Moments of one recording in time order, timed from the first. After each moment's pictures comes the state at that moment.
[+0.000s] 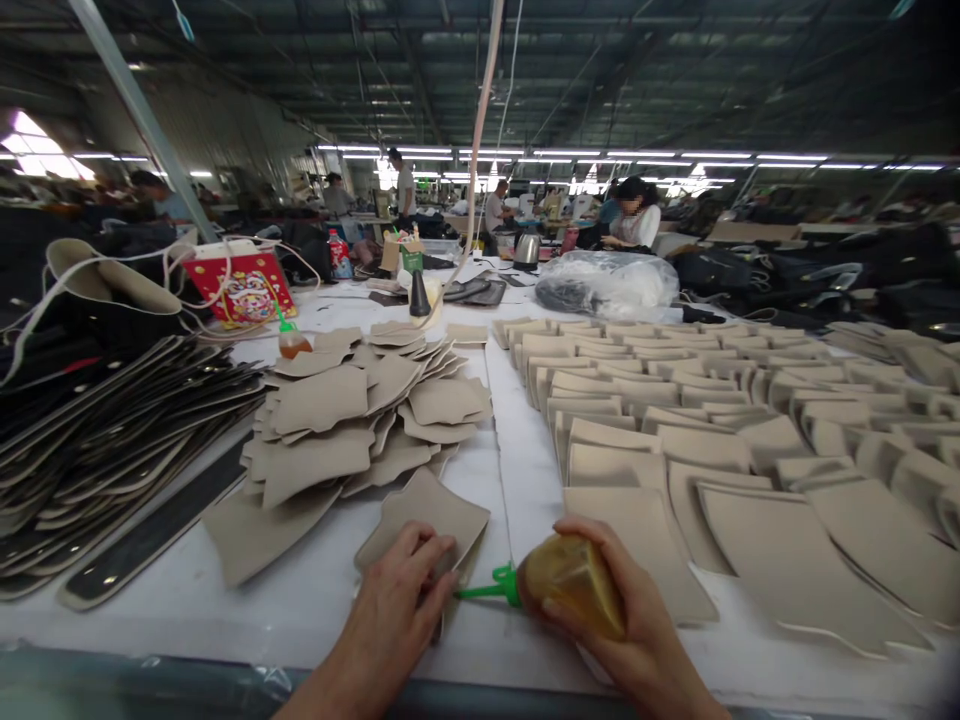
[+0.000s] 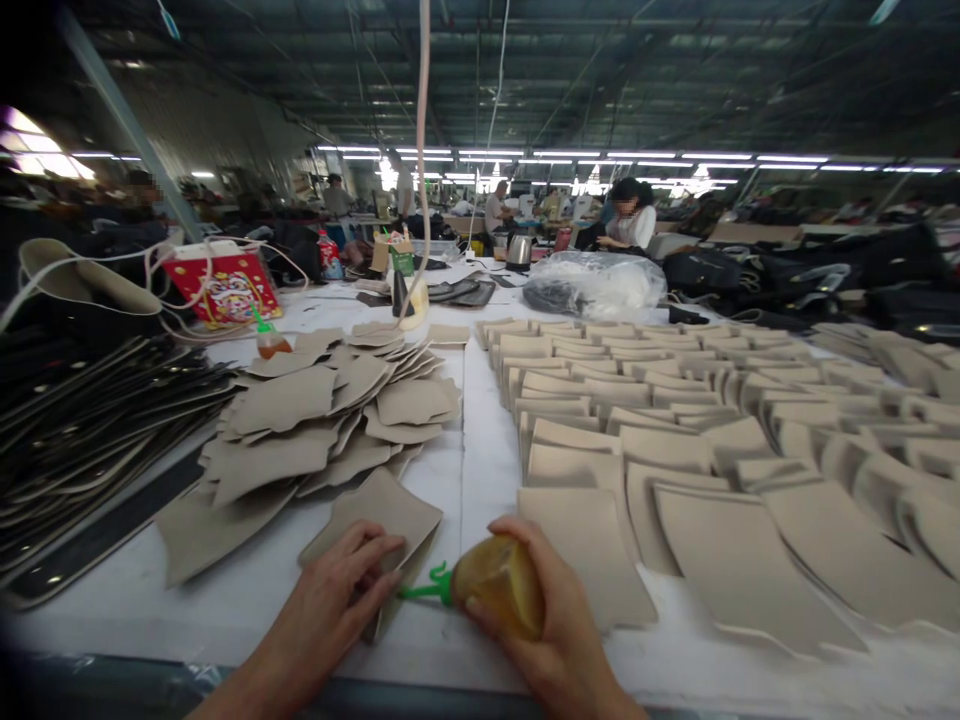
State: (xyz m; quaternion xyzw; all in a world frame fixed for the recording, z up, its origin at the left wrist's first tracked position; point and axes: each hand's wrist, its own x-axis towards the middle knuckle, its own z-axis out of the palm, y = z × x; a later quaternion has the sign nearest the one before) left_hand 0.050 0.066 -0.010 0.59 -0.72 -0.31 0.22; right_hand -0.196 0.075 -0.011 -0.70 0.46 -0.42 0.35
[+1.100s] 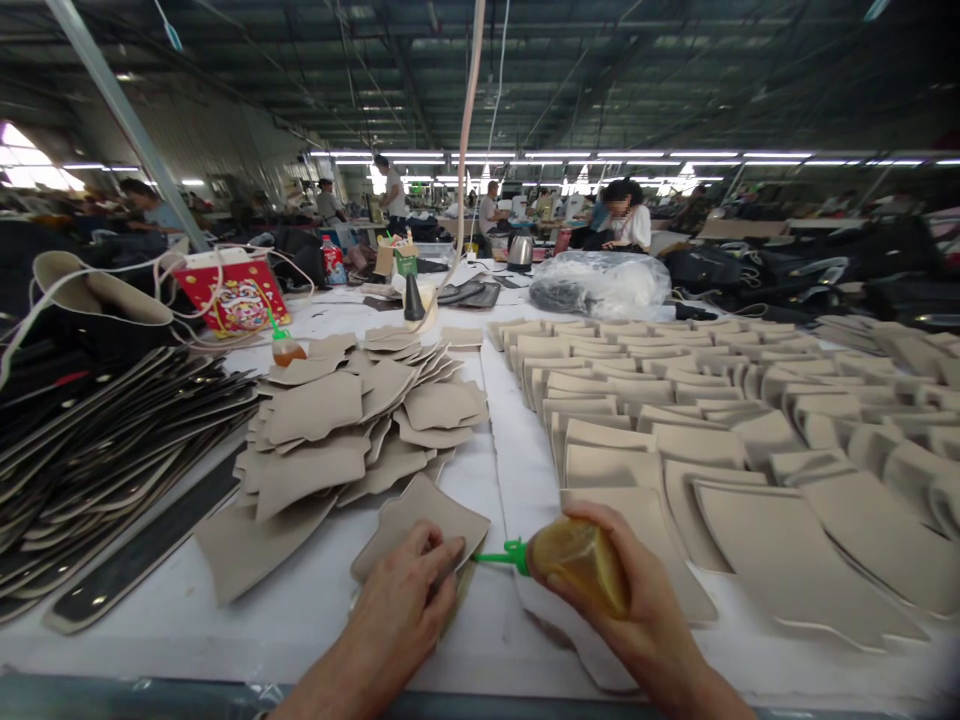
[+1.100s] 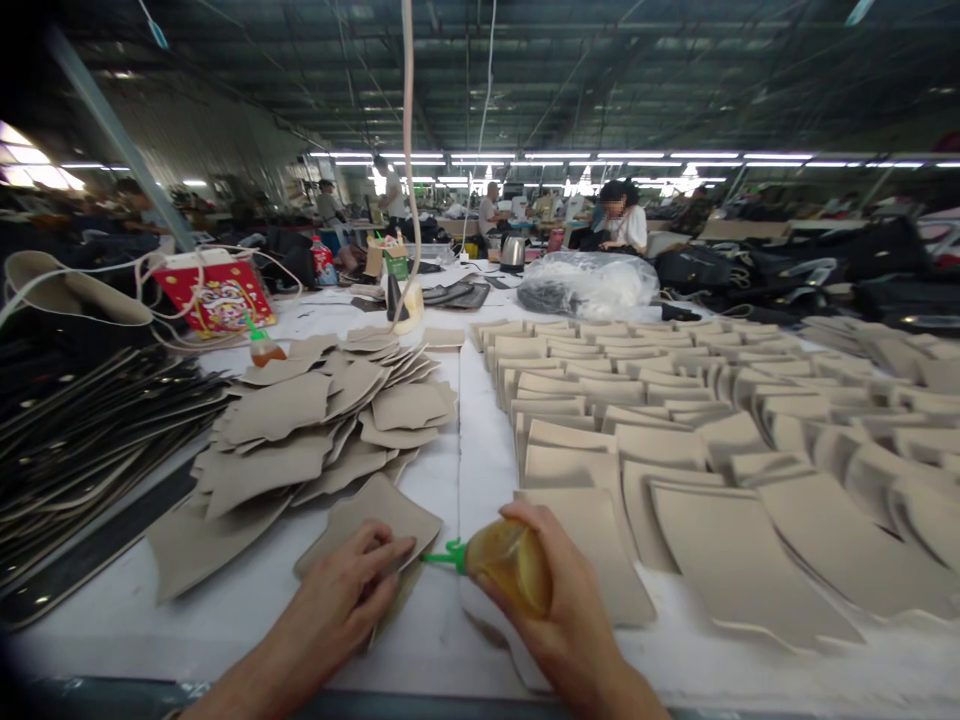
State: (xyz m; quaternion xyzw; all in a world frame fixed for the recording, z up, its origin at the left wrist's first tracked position) left_hand 0.042 0.057 0.011 0.58 -0.76 -0.27 0.13; right_hand -0.207 0.060 -0.008 -0.73 0.47 -0.44 0.21
